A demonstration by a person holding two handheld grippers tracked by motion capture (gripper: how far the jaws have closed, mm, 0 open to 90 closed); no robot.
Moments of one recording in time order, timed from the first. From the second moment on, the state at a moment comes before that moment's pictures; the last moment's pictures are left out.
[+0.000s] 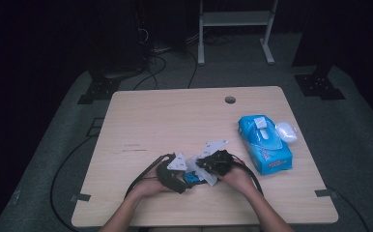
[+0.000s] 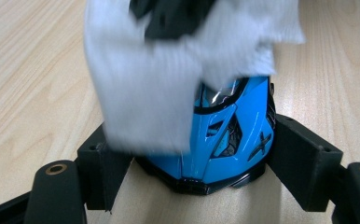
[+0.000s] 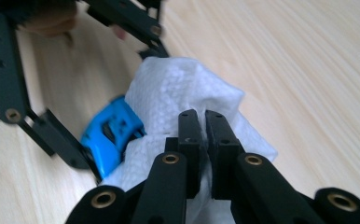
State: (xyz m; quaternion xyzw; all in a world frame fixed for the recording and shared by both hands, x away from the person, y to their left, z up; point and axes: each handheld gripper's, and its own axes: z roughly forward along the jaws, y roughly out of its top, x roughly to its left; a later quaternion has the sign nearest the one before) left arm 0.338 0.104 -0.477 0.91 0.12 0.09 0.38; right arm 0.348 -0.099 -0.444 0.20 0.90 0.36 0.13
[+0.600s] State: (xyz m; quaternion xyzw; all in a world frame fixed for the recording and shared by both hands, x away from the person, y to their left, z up) left arm 0.338 0.105 -0.477 0.91 0.12 0.09 0.38; right arm 0.354 -0.129 -0.447 0.25 0.89 0.37 0.12
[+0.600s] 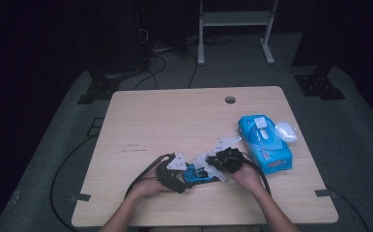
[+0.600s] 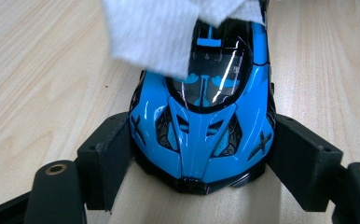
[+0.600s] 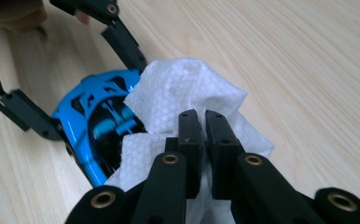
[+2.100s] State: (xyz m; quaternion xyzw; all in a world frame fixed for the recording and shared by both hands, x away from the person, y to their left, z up) left arm 0.338 0.105 -0.477 0.91 0.12 0.09 0.38; right arm 0.308 -0.176 -0.448 0.27 0.87 0.40 0.10
